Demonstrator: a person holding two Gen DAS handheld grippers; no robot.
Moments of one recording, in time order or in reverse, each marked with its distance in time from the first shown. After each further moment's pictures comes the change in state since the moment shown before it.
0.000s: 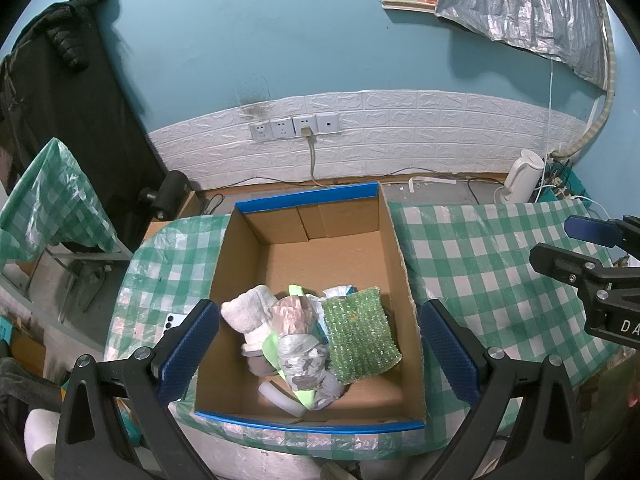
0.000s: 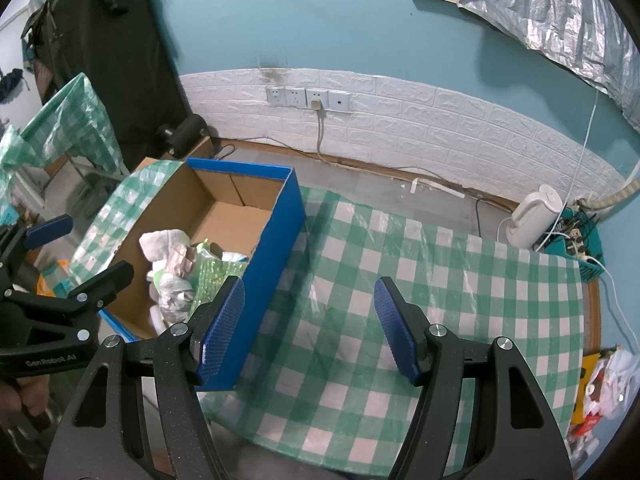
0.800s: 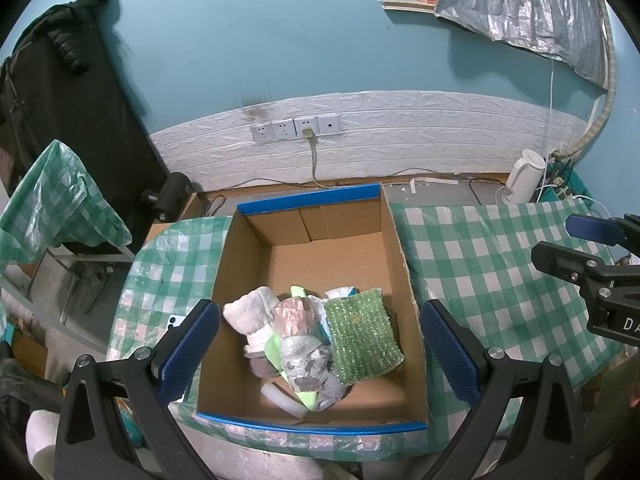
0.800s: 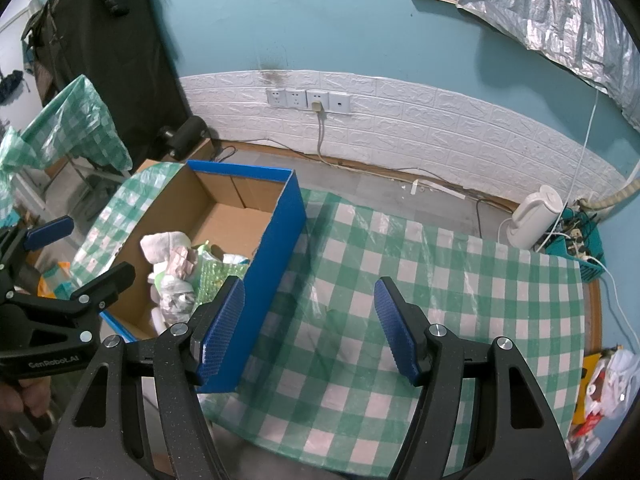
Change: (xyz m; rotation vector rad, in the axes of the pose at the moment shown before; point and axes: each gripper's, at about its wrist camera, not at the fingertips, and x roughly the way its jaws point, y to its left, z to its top) left arm 0.000 0.001 0.003 -0.001 -0.002 0.007; right arm 0.000 0.002 0.002 0.001 -0.002 0.001
